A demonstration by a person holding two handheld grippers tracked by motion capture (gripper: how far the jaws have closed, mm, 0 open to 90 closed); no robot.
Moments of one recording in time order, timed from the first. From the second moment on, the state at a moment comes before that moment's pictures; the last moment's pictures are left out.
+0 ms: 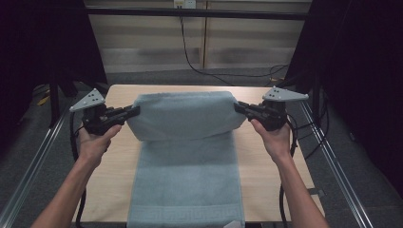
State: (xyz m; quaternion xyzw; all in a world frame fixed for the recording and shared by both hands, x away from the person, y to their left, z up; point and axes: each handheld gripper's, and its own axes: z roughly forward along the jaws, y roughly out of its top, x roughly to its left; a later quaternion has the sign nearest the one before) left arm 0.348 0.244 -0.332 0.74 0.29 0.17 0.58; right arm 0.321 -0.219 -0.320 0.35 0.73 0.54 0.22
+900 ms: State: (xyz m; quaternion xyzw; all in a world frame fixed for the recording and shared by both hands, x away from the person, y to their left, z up) left arm 0.227 0.260 -0.475 0.83 0.28 0.02 0.48; right arm 0.173 -0.217 -0.465 0.36 0.81 0.45 0.08
